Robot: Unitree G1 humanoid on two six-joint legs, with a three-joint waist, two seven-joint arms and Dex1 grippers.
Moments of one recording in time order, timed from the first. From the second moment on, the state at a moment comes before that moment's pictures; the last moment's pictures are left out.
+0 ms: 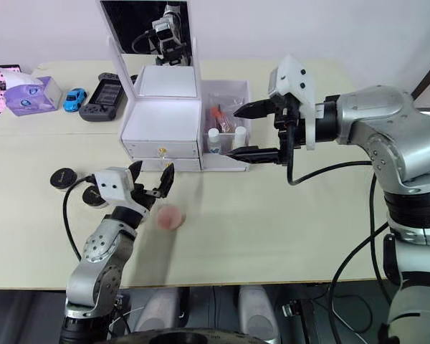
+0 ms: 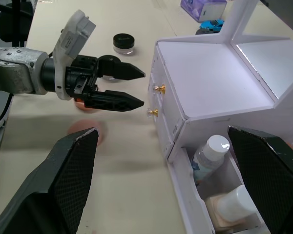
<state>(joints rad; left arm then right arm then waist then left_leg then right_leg) 0.03 0.07 -0.05 -0.46 -0.21 0.27 -0.11 -0.85 -0.85 0.08 -0.28 0.61 0.82 1.09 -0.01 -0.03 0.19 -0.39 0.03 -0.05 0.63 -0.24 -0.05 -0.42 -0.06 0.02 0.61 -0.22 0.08</state>
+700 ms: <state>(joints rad) -0.06 0.03 -0.06 -0.38 -0.16 0.25 -0.11 -0.91 -0.80 0.11 -0.36 0.57 0.87 0.99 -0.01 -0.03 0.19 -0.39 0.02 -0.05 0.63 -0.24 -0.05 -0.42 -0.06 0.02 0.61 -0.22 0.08</state>
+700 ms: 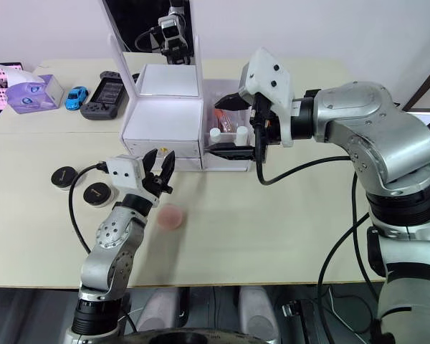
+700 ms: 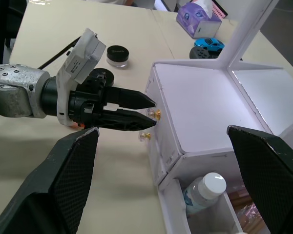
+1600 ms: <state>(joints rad) 0.04 0.08 -0.06 -0.48 -0.19 0.29 -0.16 -0.91 -0.78 0.12 -0.35 0.51 0.78 1.00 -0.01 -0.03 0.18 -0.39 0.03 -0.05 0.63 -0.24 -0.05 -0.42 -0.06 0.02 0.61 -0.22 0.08</state>
